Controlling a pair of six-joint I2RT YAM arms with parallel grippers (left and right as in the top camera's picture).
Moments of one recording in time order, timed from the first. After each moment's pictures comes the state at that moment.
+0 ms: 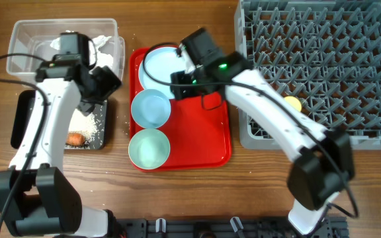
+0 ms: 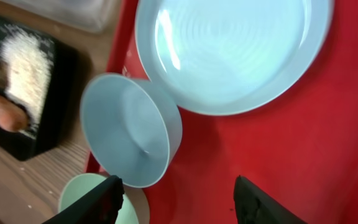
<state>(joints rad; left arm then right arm) 0.05 1.64 1.33 -0.97 0.05 -0.68 0.63 1.93 1.63 -0.80 -0.20 0.38</state>
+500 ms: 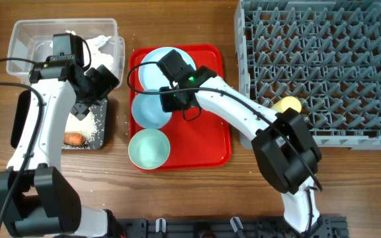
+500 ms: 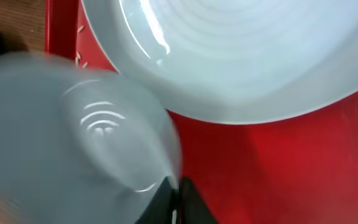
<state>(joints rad) 0.07 1.64 1.33 -0.99 0.05 -0.70 0.71 2.12 1.63 -0.70 -0.14 0.52</state>
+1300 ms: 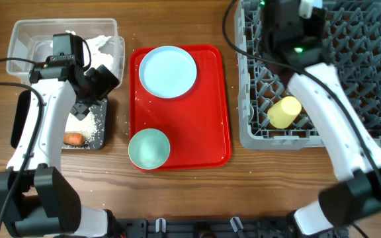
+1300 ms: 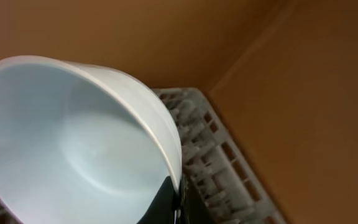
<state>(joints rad) 0.07 1.64 1.33 -0.99 0.05 -0.70 0.33 1.72 1.63 -0.52 0.99 -0.04</state>
